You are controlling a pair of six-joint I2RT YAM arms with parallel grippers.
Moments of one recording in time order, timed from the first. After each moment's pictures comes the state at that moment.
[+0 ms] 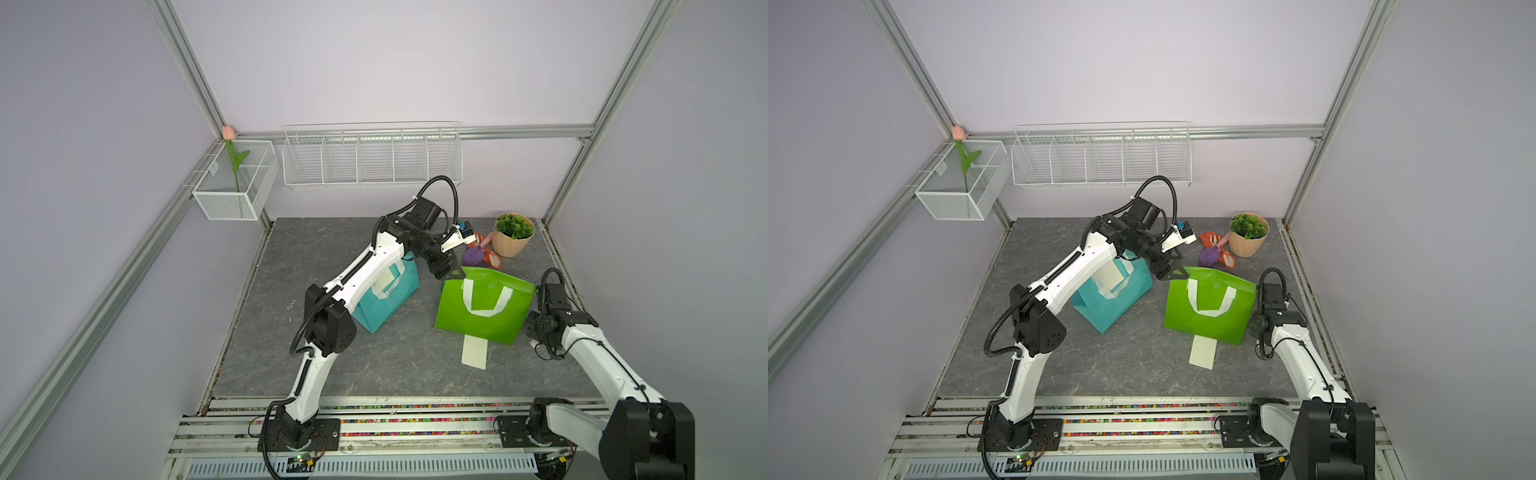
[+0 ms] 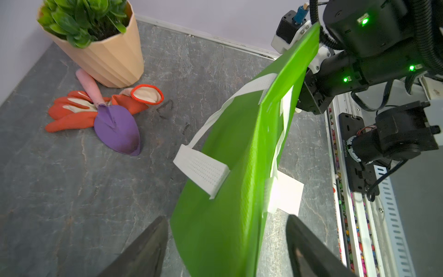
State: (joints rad) left arm -0.76 2.23 2.33 -1.02 0.64 0.47; right arm -0.04 1.14 0.68 -0.73 0.23 0.48
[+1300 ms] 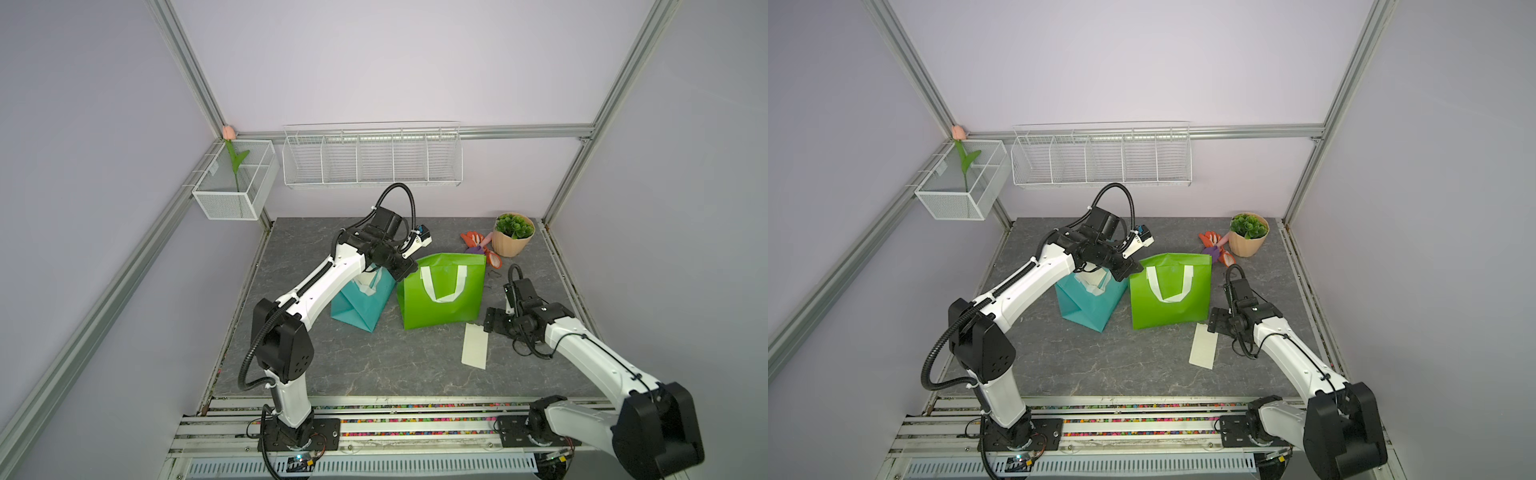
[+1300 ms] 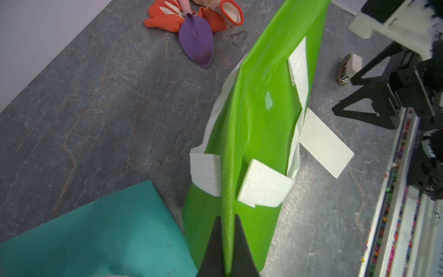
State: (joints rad) left arm -0.63 1.83 1.73 -0.82 0.35 0.36; right arm 0.28 1.22 0.74 -0.72 0.04 0.52
